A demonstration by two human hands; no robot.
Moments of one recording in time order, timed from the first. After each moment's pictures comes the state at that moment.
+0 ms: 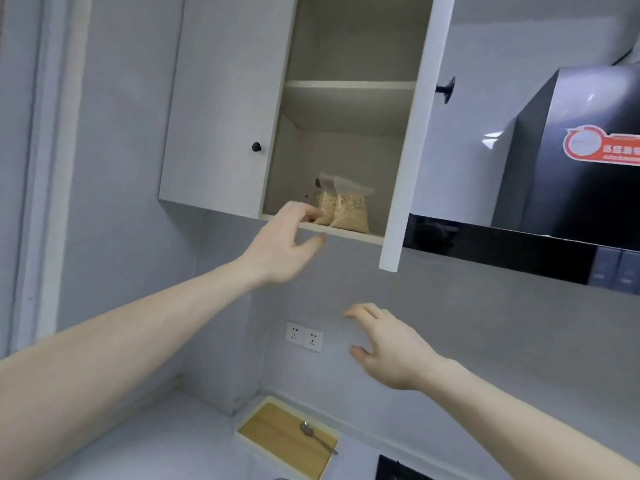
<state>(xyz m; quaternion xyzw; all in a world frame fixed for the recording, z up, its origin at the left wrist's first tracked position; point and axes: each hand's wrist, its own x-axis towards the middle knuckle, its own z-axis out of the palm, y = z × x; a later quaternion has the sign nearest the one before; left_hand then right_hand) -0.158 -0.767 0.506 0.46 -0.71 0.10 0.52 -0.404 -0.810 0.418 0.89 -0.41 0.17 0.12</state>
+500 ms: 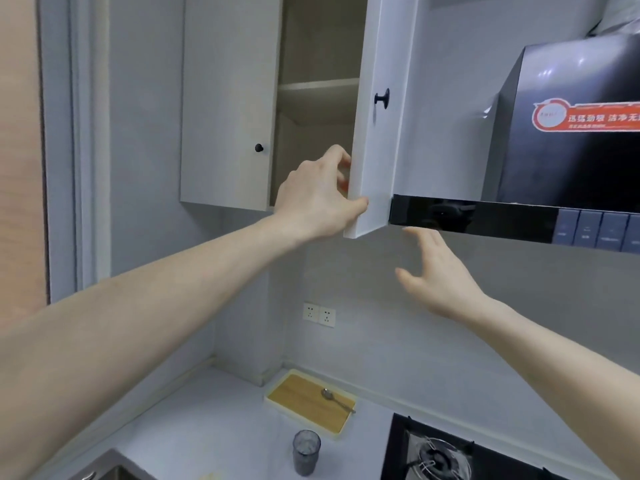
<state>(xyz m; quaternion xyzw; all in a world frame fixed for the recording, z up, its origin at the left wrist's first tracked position) -0.256 -0.642 0.567 0.53 -0.66 0.18 0.50 -0.482 -0.728 0.477 0.80 -0.43 0.40 0.07</state>
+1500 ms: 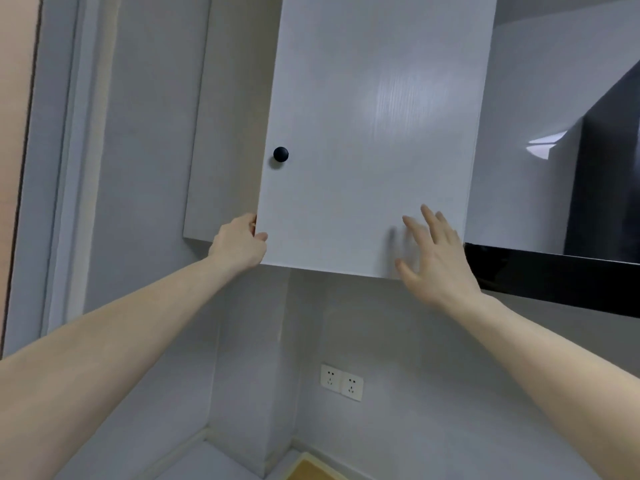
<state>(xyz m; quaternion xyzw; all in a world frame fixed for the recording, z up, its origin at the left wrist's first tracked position) -0.017 -0.867 0.558 0.69 -0.51 0.09 0.50 -0.355 -0.945 0.552 0.79 -0.41 0.40 0.24</state>
